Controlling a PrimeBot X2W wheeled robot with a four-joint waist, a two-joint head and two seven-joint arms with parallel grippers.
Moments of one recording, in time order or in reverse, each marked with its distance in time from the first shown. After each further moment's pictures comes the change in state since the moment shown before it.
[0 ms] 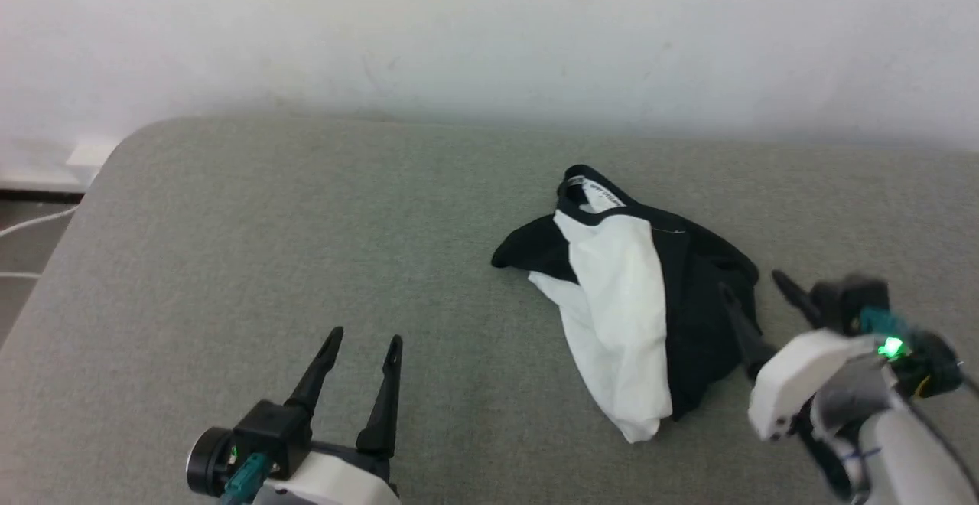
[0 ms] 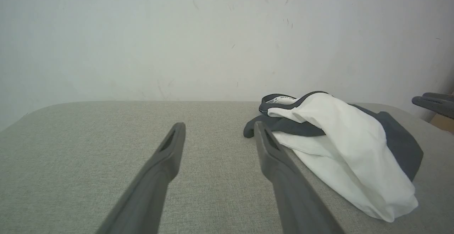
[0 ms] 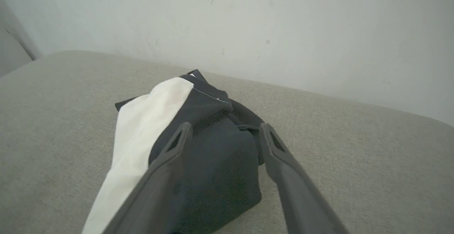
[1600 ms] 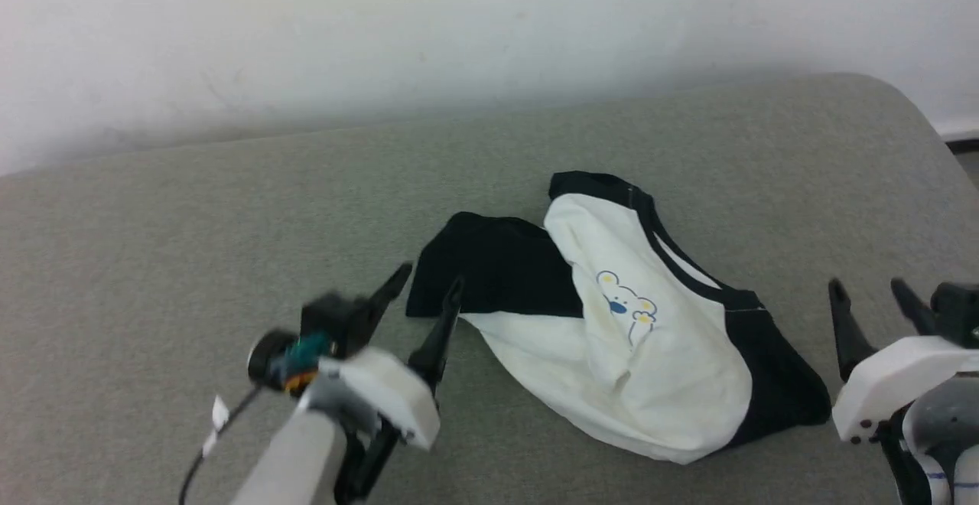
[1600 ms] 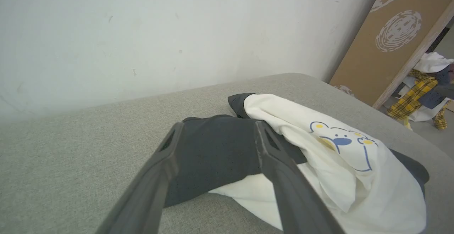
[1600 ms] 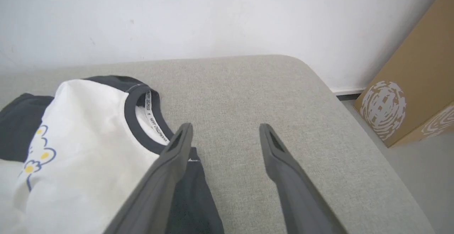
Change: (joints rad) left arm -0.234 -0.137 0.047 0.221 0.058 -0.226 0.144; right arm 0.098 0.073 -0.274 -0.245 -0.081 0.000 0.230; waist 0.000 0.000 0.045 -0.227
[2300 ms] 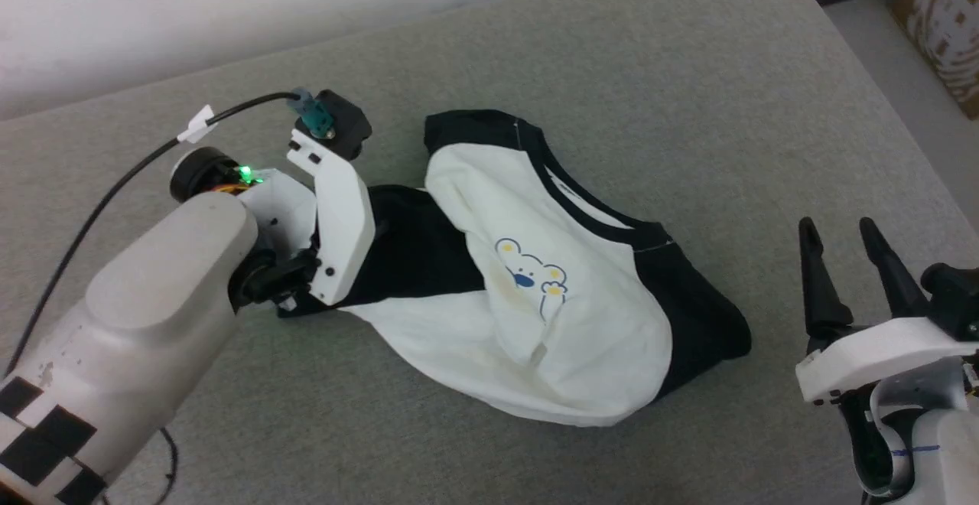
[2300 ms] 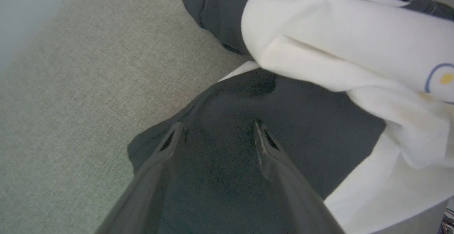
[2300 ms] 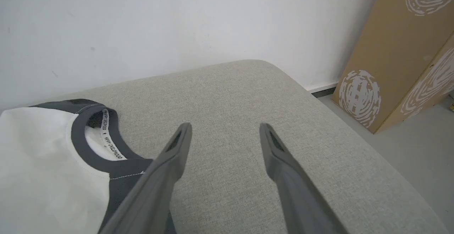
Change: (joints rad) left arm -0.716 0.417 -0.656 0.173 -0.593 -0.003 0.684; right arm -0.096 0.007 0.072 0.116 0.129 0.000 -0.336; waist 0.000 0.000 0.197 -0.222
